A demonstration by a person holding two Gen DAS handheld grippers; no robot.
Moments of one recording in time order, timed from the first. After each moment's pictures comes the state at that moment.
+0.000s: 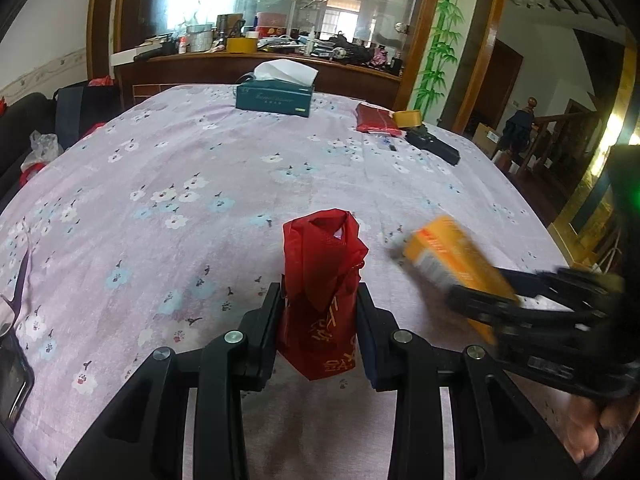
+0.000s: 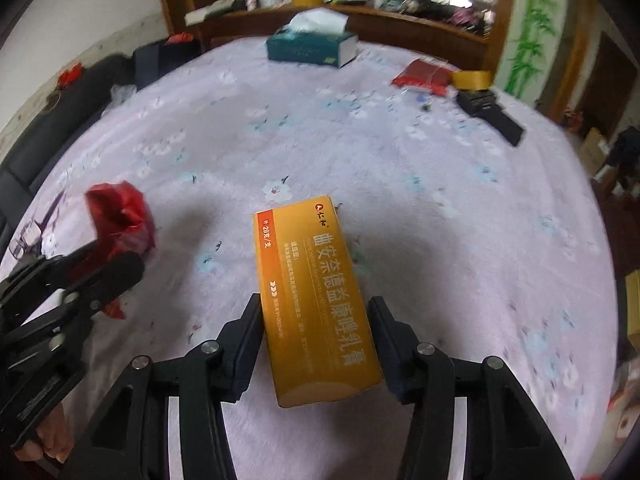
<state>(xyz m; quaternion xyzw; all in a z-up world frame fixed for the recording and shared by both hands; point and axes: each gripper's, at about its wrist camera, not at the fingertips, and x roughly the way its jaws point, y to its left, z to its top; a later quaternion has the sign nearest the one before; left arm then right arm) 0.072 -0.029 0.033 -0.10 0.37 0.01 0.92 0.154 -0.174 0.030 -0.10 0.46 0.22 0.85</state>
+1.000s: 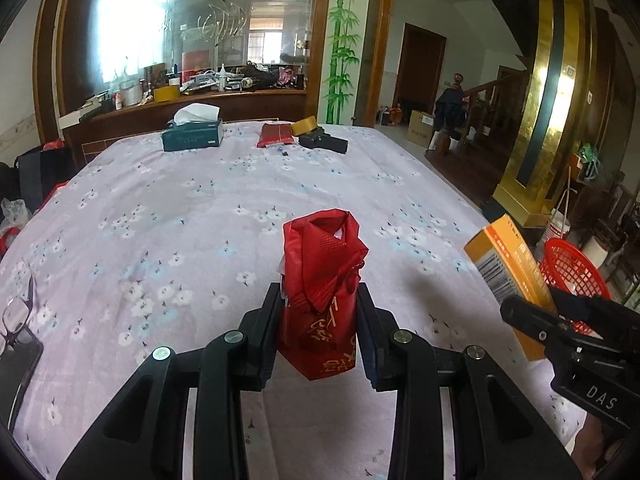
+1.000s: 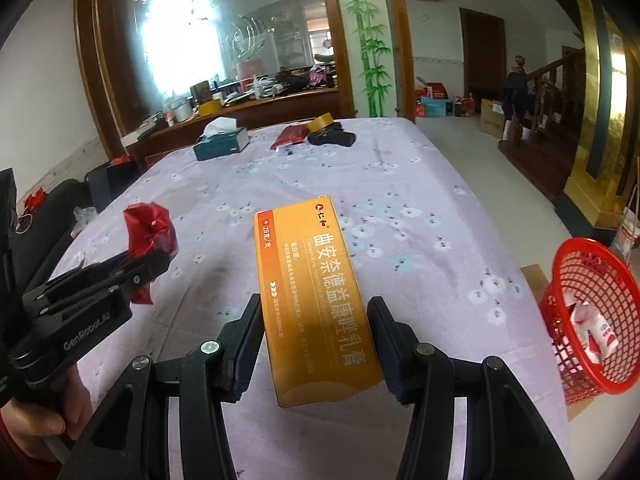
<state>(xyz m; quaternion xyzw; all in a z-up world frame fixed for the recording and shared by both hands) -0.037 -0.127 0.075 -0.02 0.33 -0.08 0.94 -0.044 -0.296 0.080 0.03 0.35 0.08 0.93</state>
